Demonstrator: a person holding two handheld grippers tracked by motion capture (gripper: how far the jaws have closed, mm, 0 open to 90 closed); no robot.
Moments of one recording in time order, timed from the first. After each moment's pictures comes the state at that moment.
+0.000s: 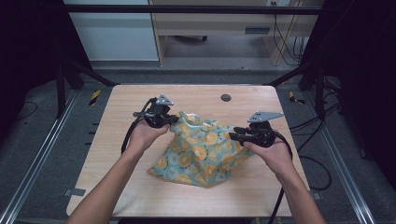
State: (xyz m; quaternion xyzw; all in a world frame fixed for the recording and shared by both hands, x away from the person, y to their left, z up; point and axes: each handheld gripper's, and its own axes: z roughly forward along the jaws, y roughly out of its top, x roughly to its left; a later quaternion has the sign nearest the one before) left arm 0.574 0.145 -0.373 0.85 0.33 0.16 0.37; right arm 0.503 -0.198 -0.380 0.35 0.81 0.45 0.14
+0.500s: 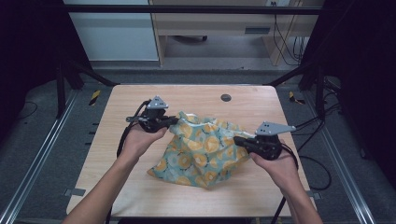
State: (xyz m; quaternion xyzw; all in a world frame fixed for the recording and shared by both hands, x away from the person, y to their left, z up) left arm 0.532 0.152 -0.354 0.83 0.30 0.15 0.44; right arm 0.455 -0.205 -0.373 0.32 0.79 0.49 0.16
